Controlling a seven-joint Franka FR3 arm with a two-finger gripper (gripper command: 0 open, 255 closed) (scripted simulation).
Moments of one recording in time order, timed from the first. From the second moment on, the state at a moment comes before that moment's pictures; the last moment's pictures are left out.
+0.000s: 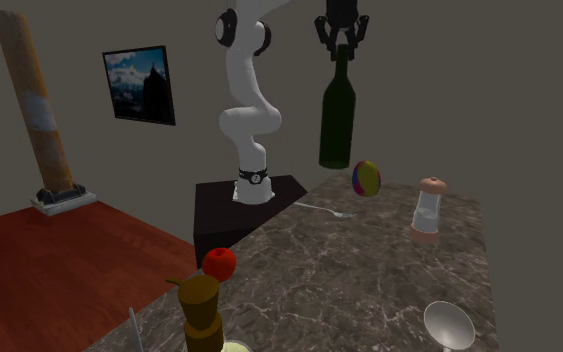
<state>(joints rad) 0.25 -0.45 0.13 -1.84 0.07 1.51 0.46</state>
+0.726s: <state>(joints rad) 0.33 -0.56 0.32 -1.90 0.16 1.48 0.71</state>
